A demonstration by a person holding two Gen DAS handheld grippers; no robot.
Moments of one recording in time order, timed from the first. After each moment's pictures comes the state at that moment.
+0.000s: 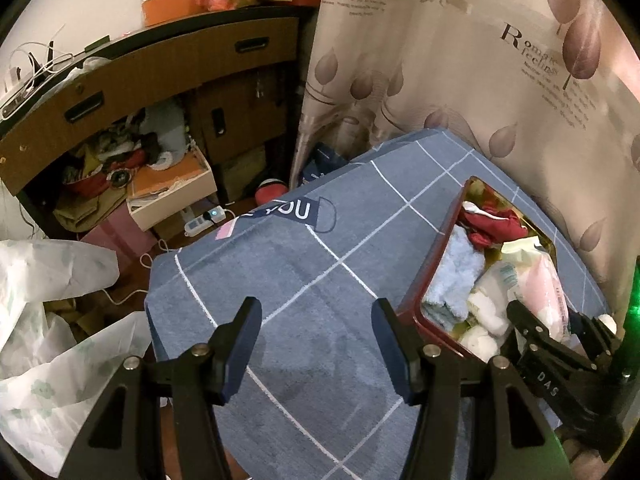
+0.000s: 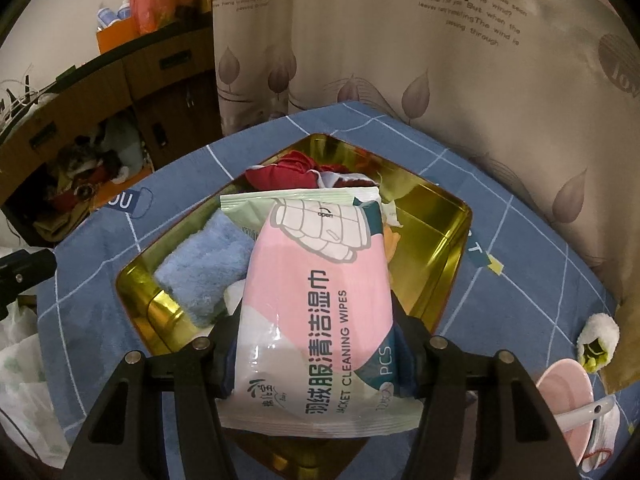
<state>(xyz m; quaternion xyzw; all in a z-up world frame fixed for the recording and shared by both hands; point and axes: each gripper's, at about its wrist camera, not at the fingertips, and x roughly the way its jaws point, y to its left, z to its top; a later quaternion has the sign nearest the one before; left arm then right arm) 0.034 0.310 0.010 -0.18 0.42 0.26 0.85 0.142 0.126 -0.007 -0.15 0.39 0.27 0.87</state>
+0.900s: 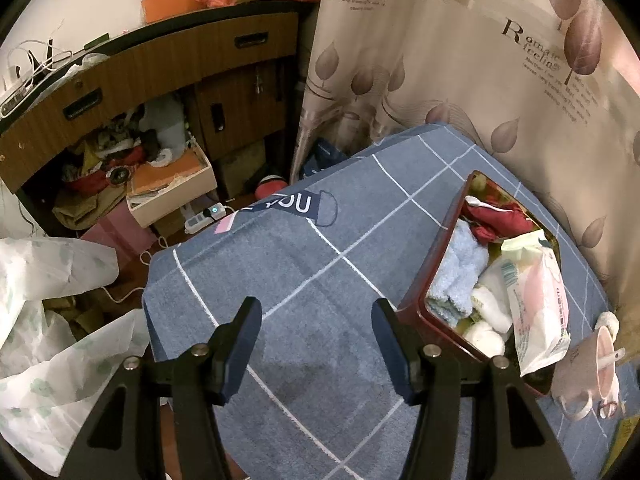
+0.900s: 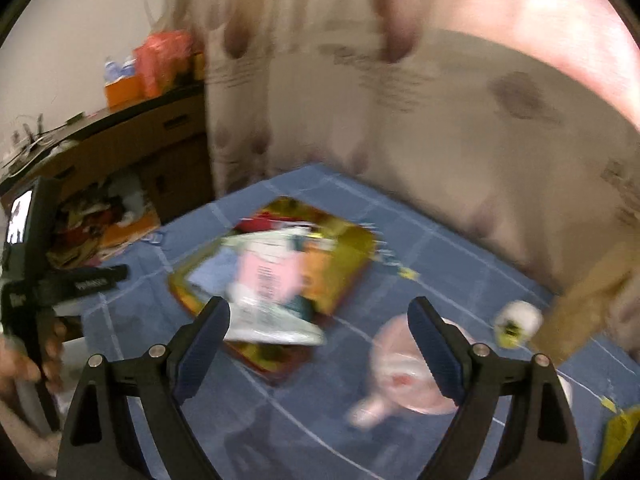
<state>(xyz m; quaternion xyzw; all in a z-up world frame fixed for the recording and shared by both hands) 0.034 0.309 0.005 -0.19 0.43 0.26 0.85 0.063 0.026 0.079 -0.11 0.31 0.25 0.91</state>
